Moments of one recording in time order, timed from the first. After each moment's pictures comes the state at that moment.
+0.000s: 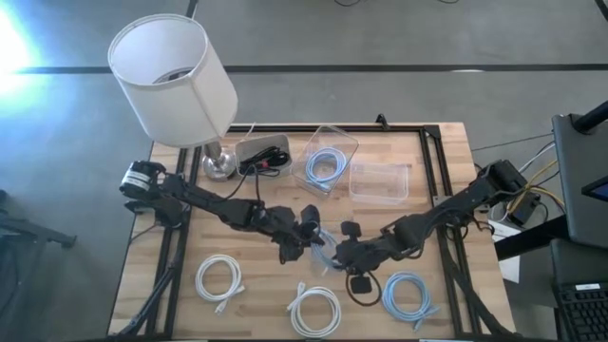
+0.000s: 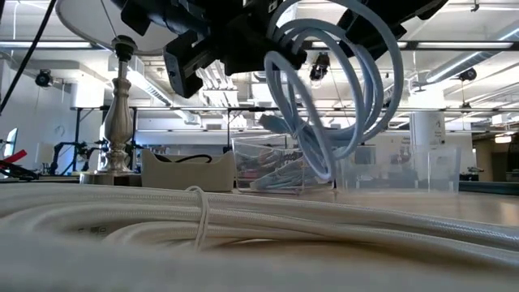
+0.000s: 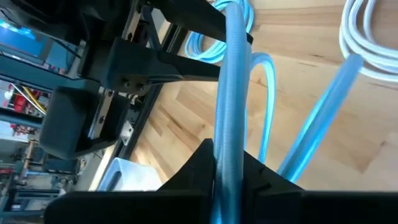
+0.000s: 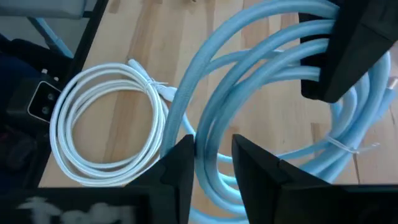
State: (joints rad) left arm -0.21 1.65 1.01 0.23 0.01 0.99; right arm 0.47 1.57 1.07 -0.31 0.19 0.34
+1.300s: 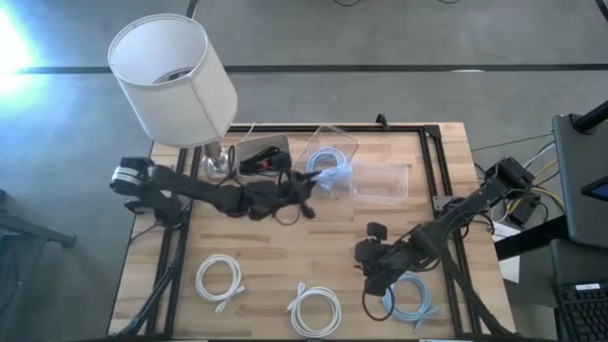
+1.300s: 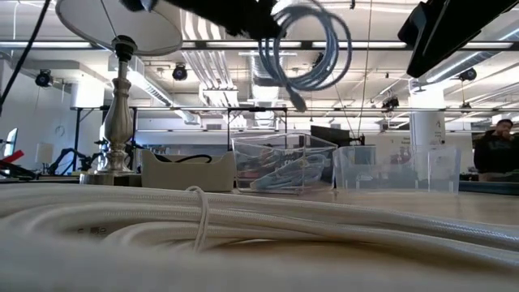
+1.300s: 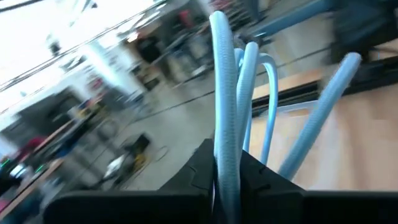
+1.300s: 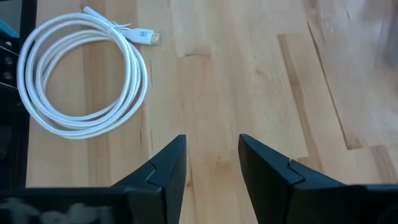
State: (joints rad) left arm -0.12 1.55 1.01 0.52 -0.70 0.52; right arm 0.60 1.51 1.07 -0.62 0.34 0.69
